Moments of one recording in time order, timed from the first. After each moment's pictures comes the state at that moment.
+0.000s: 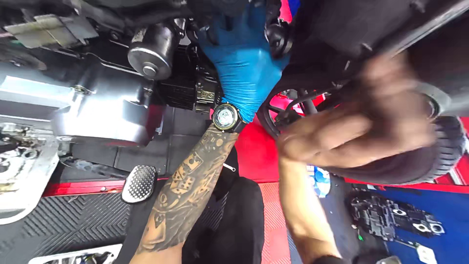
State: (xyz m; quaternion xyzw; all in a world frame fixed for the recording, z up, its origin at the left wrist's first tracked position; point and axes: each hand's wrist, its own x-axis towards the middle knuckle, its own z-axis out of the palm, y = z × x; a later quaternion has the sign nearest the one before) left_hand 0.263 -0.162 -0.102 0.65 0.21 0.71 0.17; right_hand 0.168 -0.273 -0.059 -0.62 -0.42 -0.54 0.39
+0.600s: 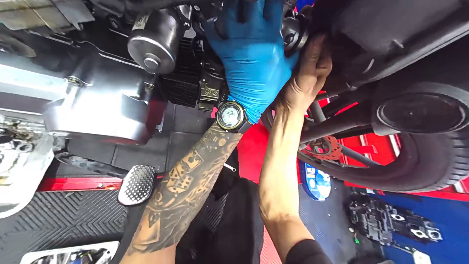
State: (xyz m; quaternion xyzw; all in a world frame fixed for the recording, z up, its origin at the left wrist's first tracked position) left_hand 0.301 -0.143 -0.170 0.73 0.26 0.61 0.15; right_hand 0.261 -0.233 -0.084 -0.56 -0.30 -0.24 0.74
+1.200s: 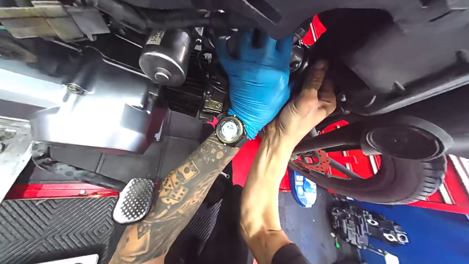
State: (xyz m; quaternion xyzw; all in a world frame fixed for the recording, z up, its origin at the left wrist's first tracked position) left_hand 0.218 -0.150 -0.076 0.76 0.19 0.57 0.25; right_hand 0.220 -0.203 -0.068 -0.60 -0.17 -0.37 0.69
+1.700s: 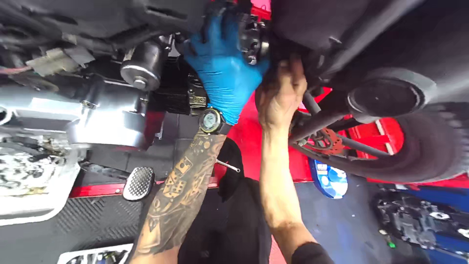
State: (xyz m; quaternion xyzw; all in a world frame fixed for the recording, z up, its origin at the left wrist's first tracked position) left_hand 0.214 -0.149 -0.074 0.78 0.20 0.56 0.19; right_hand 0.230 -0.248 -0.094 -0.55 -0.26 -0.21 0.76
